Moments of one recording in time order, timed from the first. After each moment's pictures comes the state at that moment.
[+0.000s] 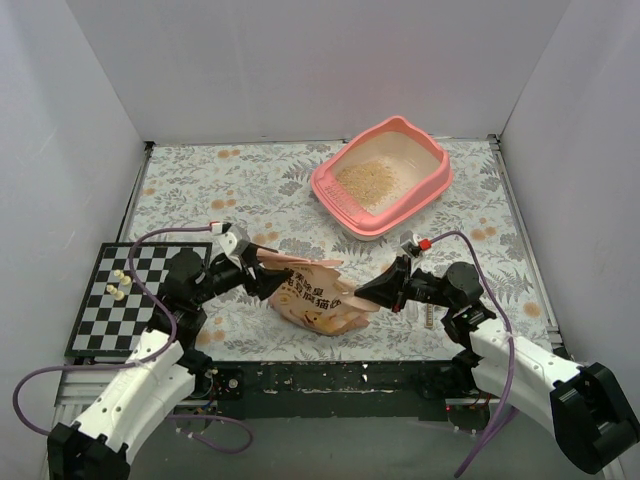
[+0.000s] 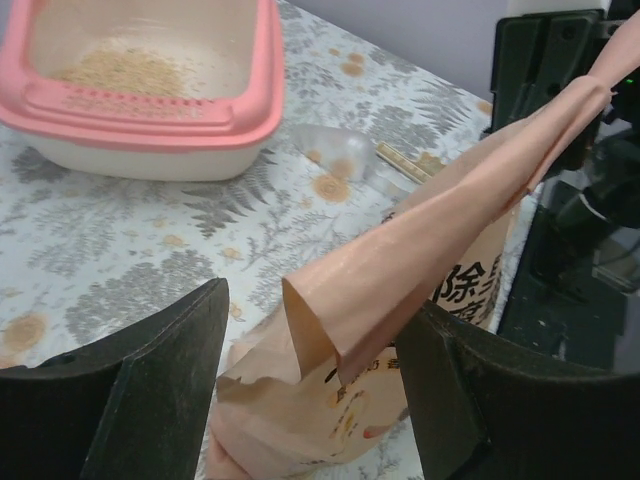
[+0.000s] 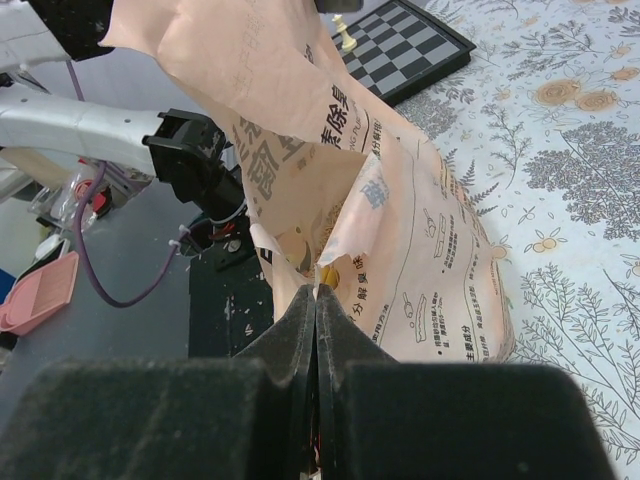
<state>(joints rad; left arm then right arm) -0.40 0.60 0.43 0.13 0.59 -0.13 0.54 0.86 0.20 0.74 -0.84 0.55</state>
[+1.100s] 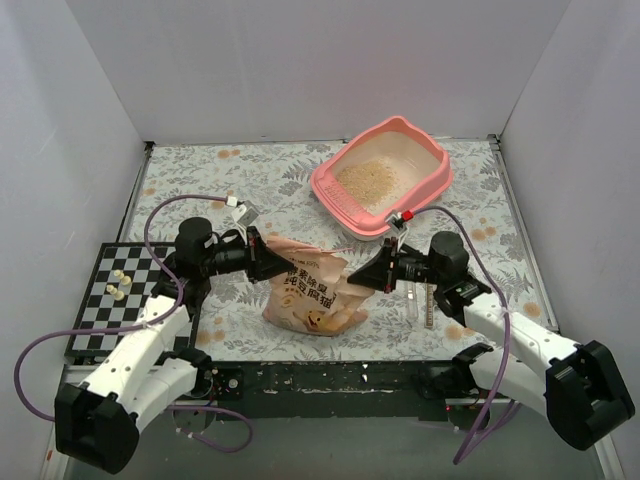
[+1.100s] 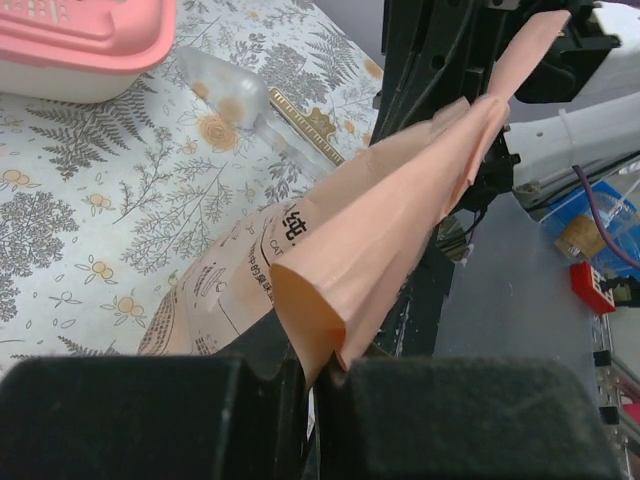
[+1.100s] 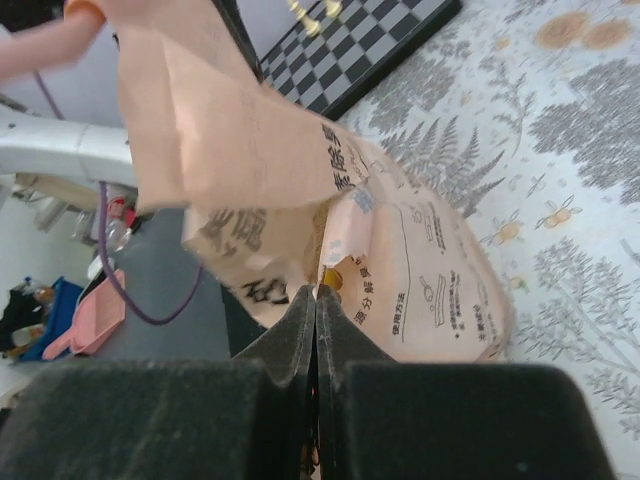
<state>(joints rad) -0.33 0.87 0.62 0.00 0.94 -0.34 0.54 0.99 0.38 0.50 -0.87 0.62</state>
